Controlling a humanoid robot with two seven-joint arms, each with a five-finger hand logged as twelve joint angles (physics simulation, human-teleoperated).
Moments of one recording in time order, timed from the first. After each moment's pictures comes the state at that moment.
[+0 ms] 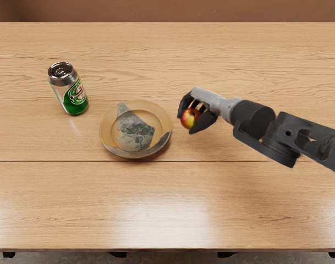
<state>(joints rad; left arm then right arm) 0.00 0.00 0.33 -0.15 0.10 -0.05 0.07 0.97 -0.48 0.41 1.63 -1.06 -0.09 -0.61</state>
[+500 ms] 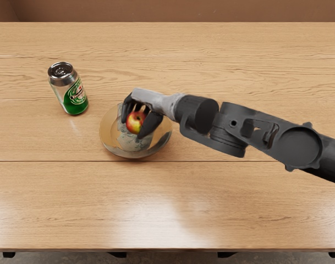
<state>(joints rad) 0.00 0.00 0.33 -0.15 0.10 -0.05 0.07 1.06 -0.18 0.43 1.47 -1.12 0.04 -0.61</state>
